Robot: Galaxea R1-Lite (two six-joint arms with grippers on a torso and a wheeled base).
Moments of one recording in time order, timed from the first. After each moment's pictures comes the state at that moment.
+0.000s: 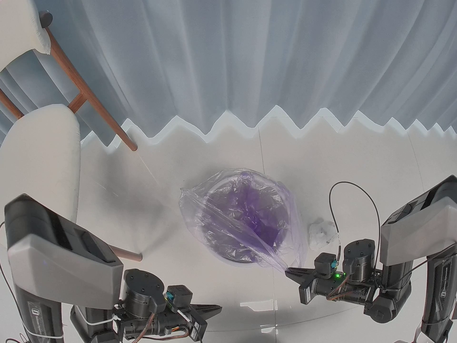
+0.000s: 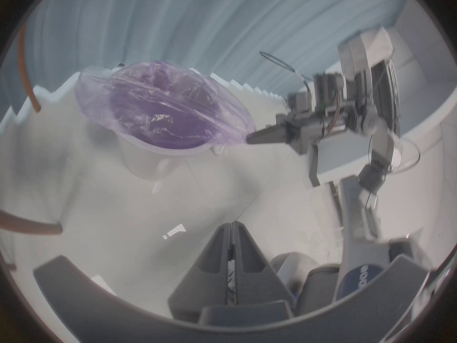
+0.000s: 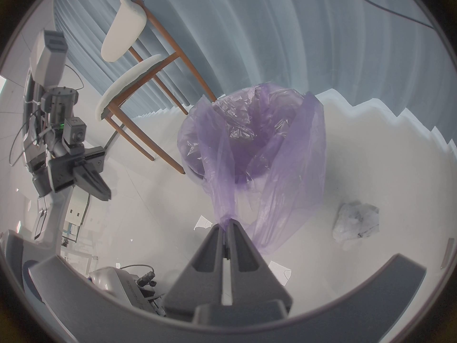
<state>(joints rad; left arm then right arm) -0.72 2.23 -0.12 -1.55 -0.26 -0.12 0.57 2.29 -0.22 -1.55 0.17 -0.04</state>
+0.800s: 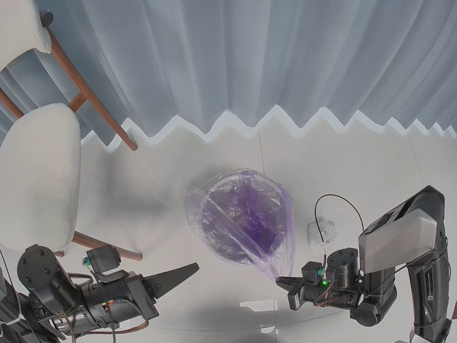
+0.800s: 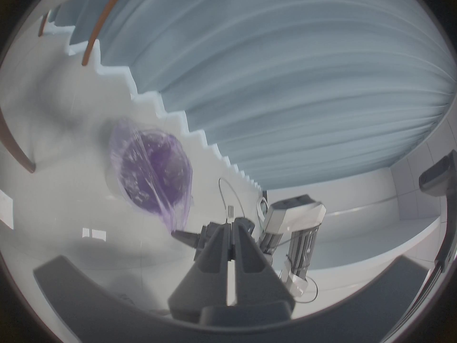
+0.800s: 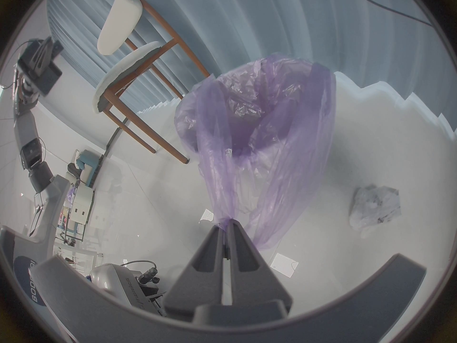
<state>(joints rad) -0.75 1.63 -0.02 -1.55 -0.19 -0.84 0.60 2.42 -0.30 -1.55 0.18 -0.01</state>
